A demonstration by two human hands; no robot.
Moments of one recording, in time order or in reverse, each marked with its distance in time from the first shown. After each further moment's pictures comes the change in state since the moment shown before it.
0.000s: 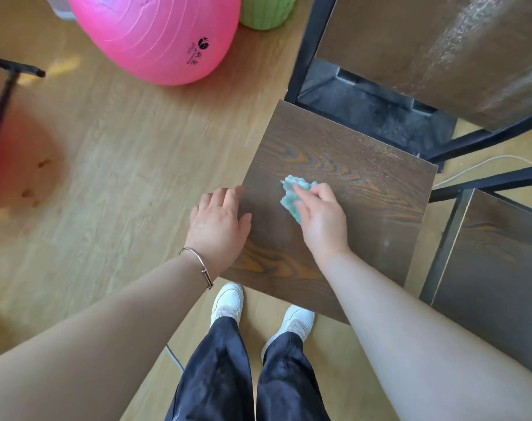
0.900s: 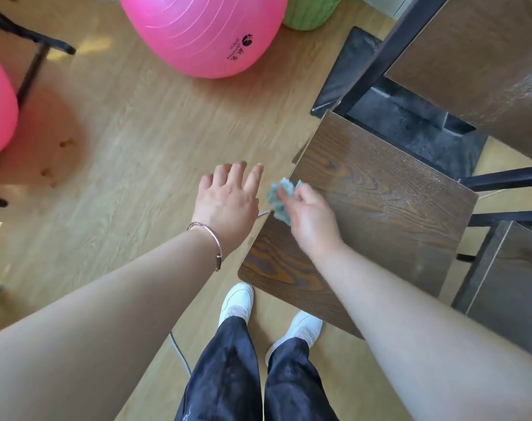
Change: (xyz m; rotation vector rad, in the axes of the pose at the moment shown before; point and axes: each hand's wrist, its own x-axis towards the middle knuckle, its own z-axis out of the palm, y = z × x) left_hand 0.038 -0.052 -0.036 0.344 0.054 0.096; right_hand 0.036 -0.053 0.064 -0.322 -0.219 -0.310
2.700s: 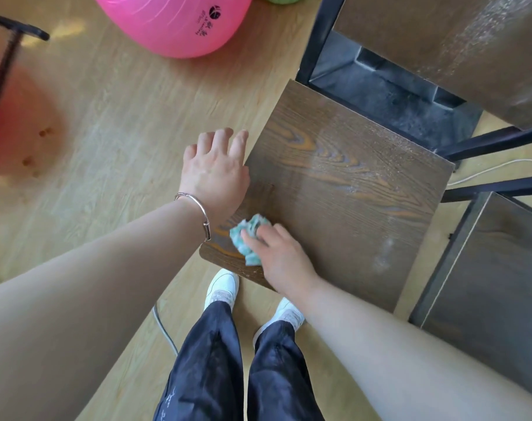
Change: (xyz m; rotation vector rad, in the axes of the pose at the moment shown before) left_hand 0.014 0.064 -0.010 -0.029 0.046 -0.047; right_hand -0.110 0.020 0.025 0.097 0.006 -0.293
